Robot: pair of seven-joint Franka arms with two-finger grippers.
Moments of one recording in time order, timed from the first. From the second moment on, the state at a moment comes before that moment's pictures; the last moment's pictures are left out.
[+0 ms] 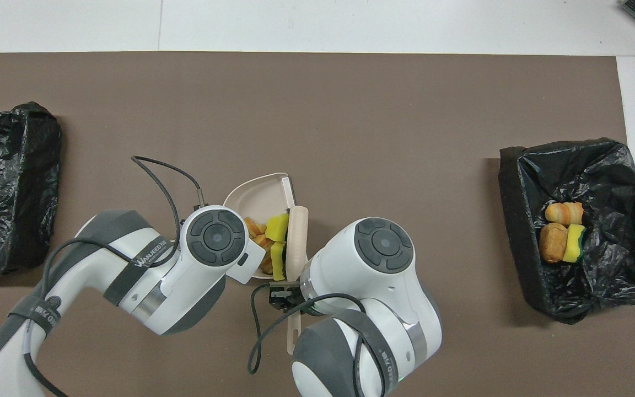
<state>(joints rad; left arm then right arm) -0.18 0.08 -0.38 -2.15 0.34 2.09 0.65 0.45 0.10 0.24 -2.02 0.50 2.05 0.52</state>
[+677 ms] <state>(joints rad) -0.18 0.07 -0.37 -2.18 0.30 2.14 0.67 0.44 0.09 0.24 -1.88 0.63 2.05 0.52</state>
